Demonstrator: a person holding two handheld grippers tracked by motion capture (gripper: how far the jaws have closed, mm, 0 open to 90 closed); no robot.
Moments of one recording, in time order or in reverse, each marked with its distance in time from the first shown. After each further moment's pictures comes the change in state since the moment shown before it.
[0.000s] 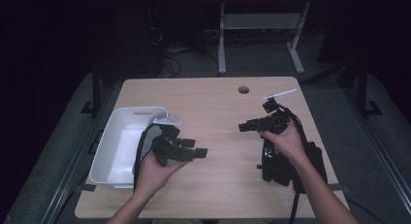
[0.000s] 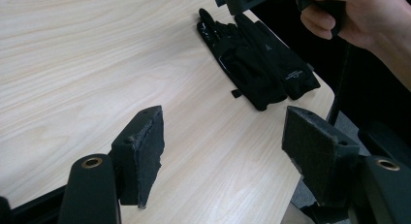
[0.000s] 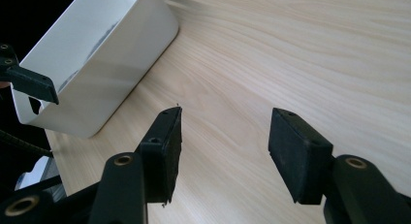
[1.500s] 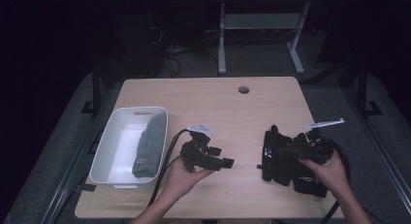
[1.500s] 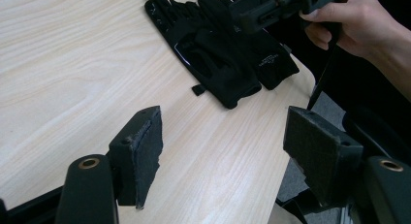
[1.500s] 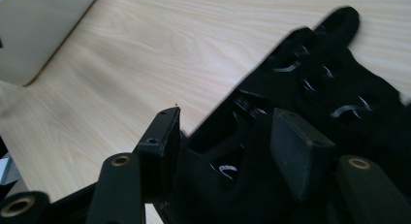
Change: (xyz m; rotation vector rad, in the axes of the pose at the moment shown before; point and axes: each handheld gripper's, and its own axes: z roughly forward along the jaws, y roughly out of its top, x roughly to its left) left arm -0.029 0.001 0.062 0.078 -0.088 0.052; right arm -0.056 -0.106 -0.065 -0.012 -0.137 0.070
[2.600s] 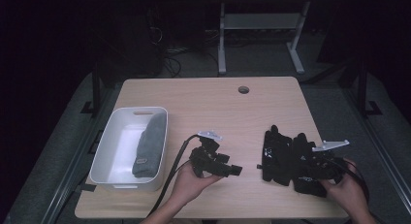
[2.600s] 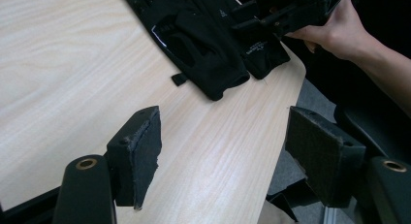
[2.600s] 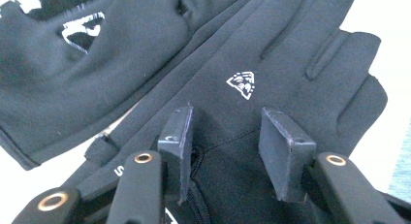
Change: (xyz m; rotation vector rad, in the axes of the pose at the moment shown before) left arm -0.005 -0.008 0.026 0.040 -0.062 -0.018; right arm -0.019 -0.057 -0.003 0.113 -0.411 -0.202
